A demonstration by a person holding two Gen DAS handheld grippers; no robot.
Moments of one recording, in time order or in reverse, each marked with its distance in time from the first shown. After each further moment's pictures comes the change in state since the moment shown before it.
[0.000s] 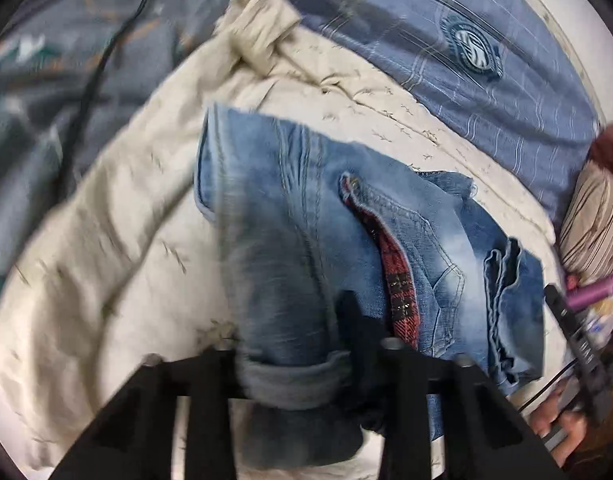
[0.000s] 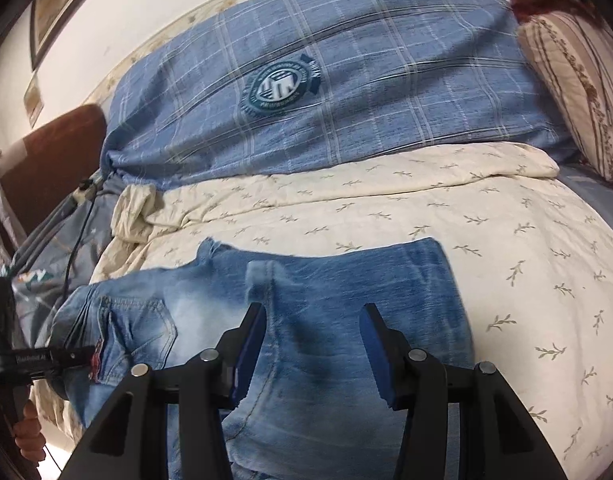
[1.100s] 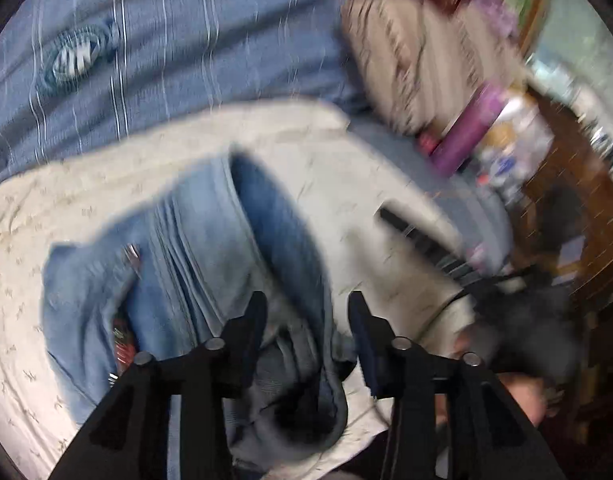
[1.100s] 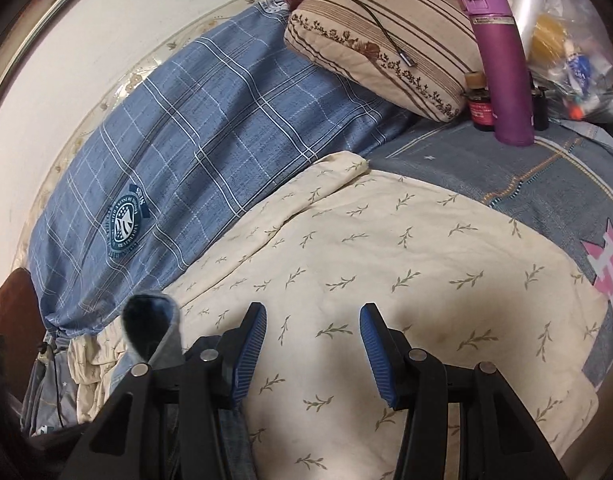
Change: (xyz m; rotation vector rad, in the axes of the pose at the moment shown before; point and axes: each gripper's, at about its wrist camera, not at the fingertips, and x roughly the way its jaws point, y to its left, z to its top) left arm 0.005 -0.334 -0.047 0.659 0.017 -0.342; right arm -0.064 -0.176 0.011 0.458 -0.162 -0.187
